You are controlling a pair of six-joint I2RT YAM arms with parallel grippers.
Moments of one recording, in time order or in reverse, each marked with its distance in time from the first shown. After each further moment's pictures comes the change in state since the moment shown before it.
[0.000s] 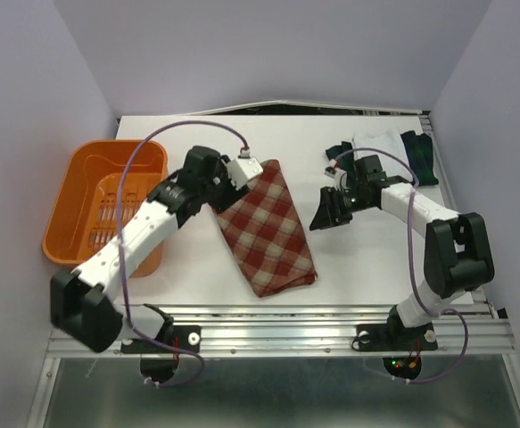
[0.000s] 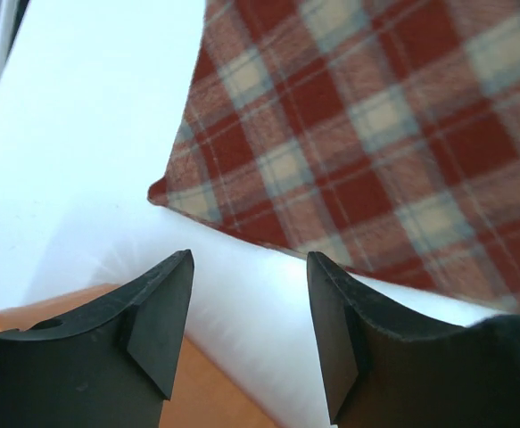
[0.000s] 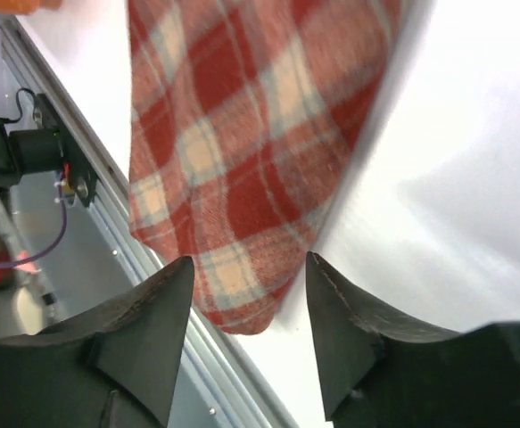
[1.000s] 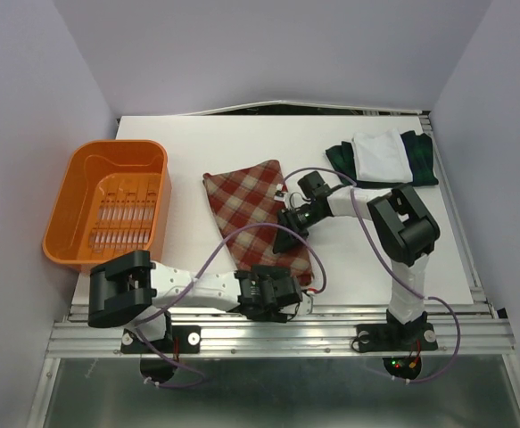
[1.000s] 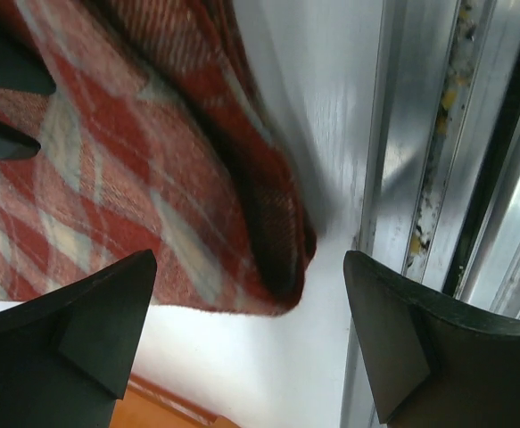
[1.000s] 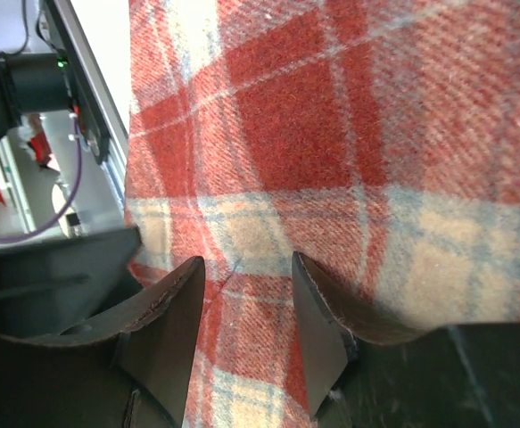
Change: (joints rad) left arm -0.924 0.082 -0.409 0.019 -0.459 -0.180; right arm 0.288 0.353 0.124 0.190 -0.053 0.035
